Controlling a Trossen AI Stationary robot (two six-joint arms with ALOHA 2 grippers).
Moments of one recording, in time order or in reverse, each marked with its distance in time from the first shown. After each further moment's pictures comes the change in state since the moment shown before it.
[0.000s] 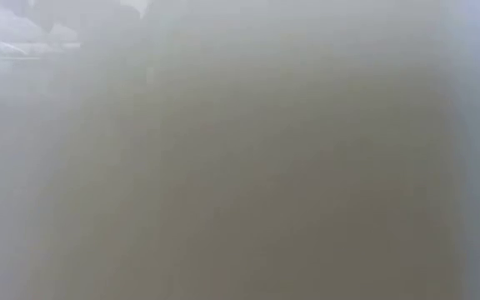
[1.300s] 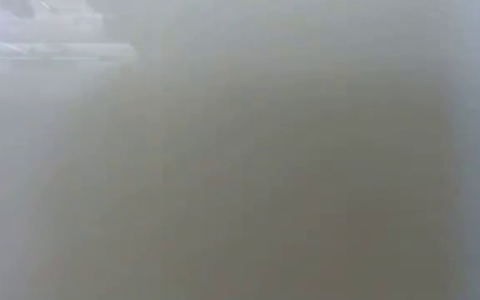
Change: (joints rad) left arm 0.012 0.471 0.382 -0.216 0.179 -0.028; right arm 0.048 0.180 0.523 -0.636 -0.059 0.080
